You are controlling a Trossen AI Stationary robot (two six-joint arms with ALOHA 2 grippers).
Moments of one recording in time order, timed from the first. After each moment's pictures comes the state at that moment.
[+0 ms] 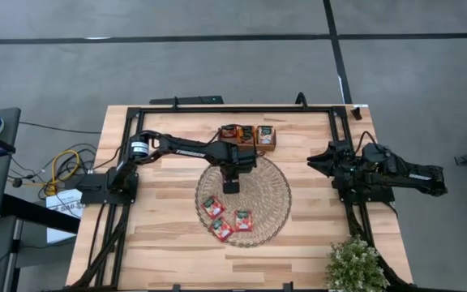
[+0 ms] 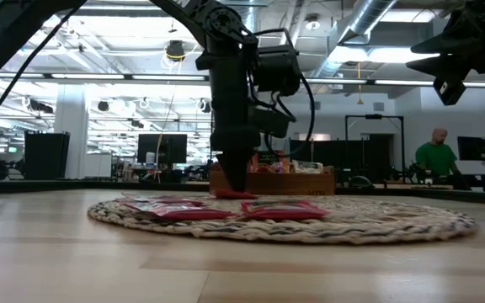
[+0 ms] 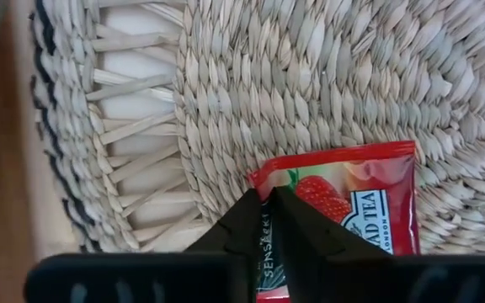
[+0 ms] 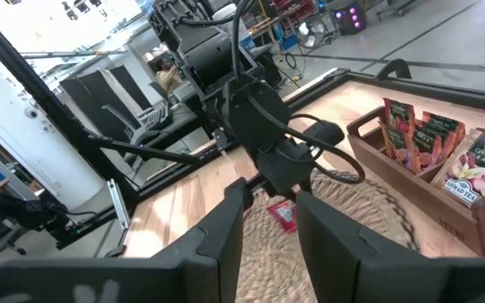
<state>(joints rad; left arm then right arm) 0.11 2.16 1.61 -0.80 -0.10 0.08 -0.09 0.00 0.26 -0.34 0.00 0.46</state>
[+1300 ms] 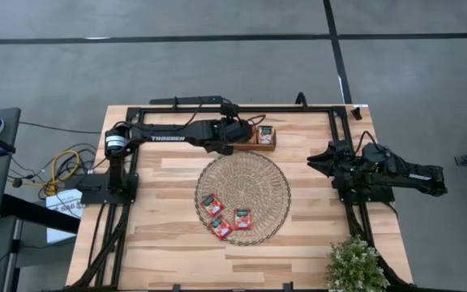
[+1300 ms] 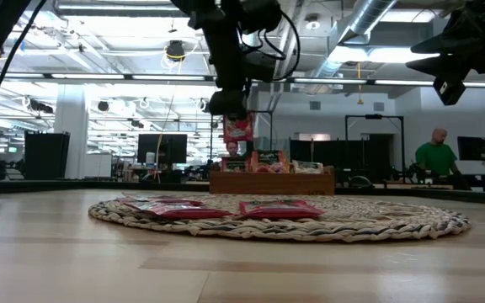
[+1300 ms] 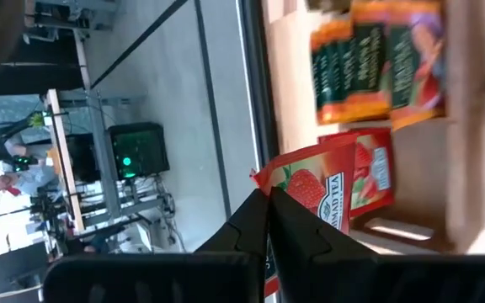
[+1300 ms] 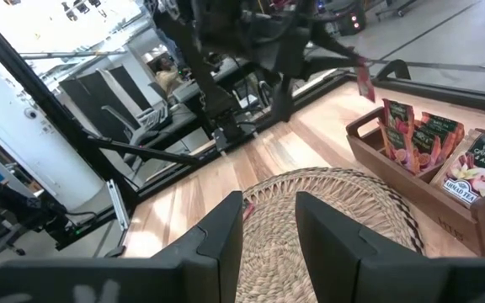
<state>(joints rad) 0.19 1.93 1.61 -0.63 -0.76 0.67 -0.09 0.00 0.26 -0.34 0.00 0.46</state>
